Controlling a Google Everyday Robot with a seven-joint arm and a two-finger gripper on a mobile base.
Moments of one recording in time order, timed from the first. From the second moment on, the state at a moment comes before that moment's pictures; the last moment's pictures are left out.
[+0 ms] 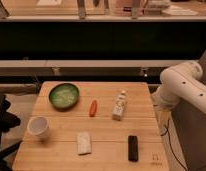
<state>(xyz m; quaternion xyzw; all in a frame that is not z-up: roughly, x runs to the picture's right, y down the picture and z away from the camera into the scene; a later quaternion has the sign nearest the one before) 0.287 0.106 0.683 -0.28 0.02 0.02 0.96</state>
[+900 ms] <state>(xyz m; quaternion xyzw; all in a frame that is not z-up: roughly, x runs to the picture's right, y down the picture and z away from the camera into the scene) 0.244 0.068 0.712 -0.28 0.03 0.01 0.96</state>
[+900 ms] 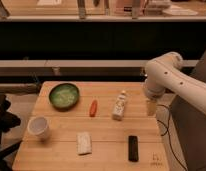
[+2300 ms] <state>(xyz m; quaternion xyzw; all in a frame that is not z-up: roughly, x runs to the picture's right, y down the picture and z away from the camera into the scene) 0.110 0.047 0.730 -0.27 -0.01 -0.05 0.96</state>
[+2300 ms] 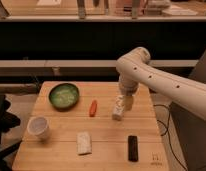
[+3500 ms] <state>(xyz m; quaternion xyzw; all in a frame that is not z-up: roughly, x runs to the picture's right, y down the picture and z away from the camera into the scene) 0.105 0.082 0.703 -0.28 -0.03 -0.07 0.96</state>
